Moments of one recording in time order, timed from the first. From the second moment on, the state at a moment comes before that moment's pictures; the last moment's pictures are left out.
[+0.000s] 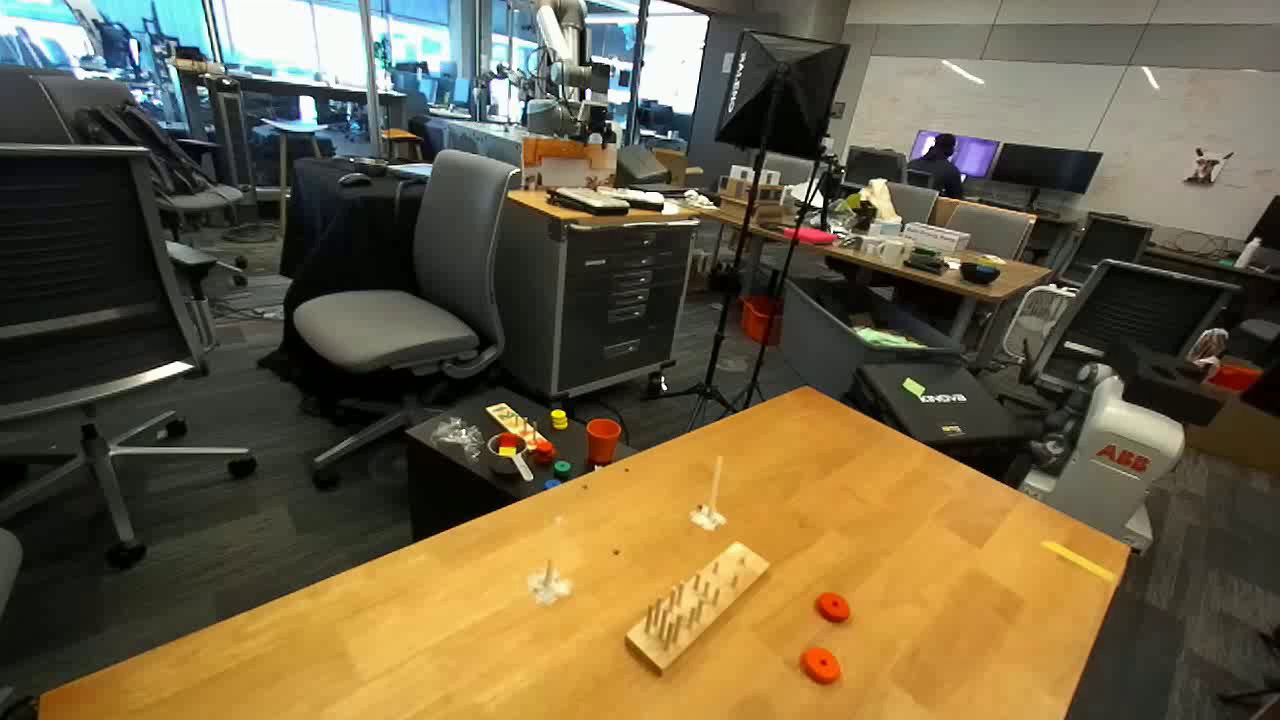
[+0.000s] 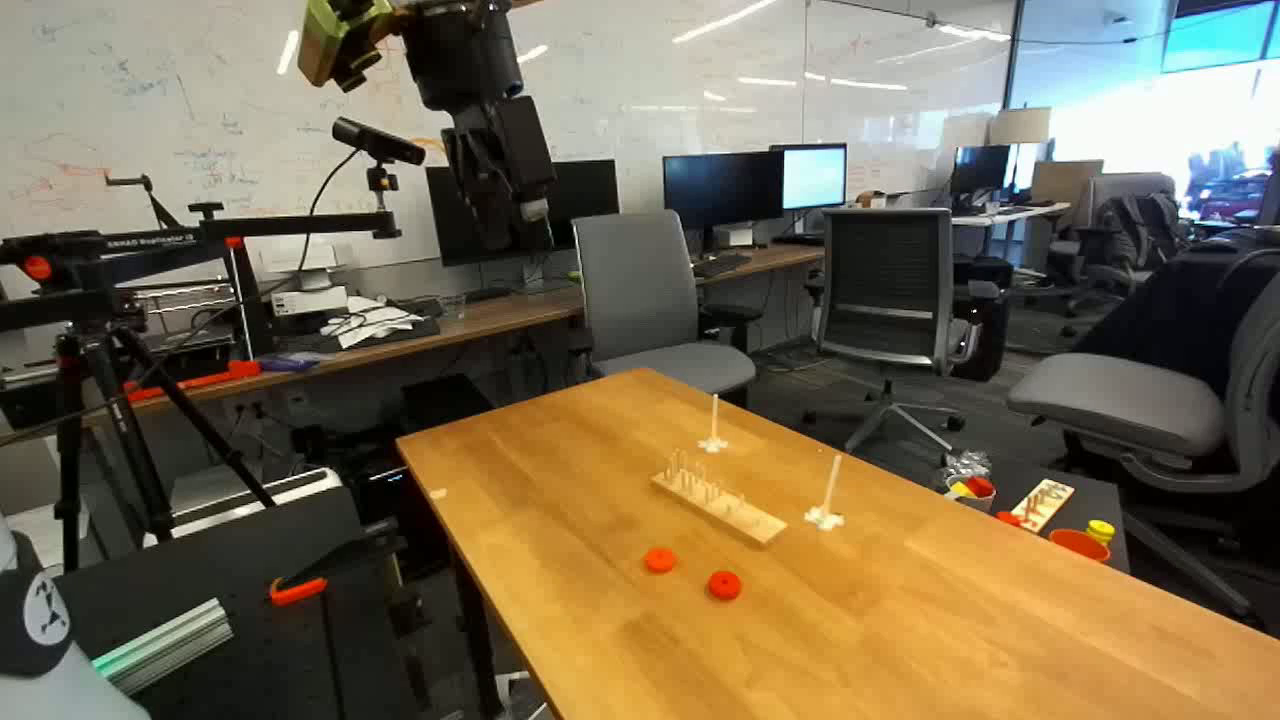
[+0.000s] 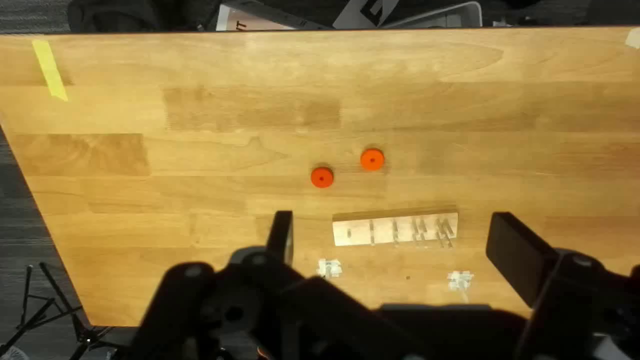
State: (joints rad) arm 0.08 -0.67 0.18 -2.78 0.02 2.26 0.18
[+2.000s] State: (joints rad) arm 0.03 0.18 0.12 -2.39 -0.17 2.49 0.48
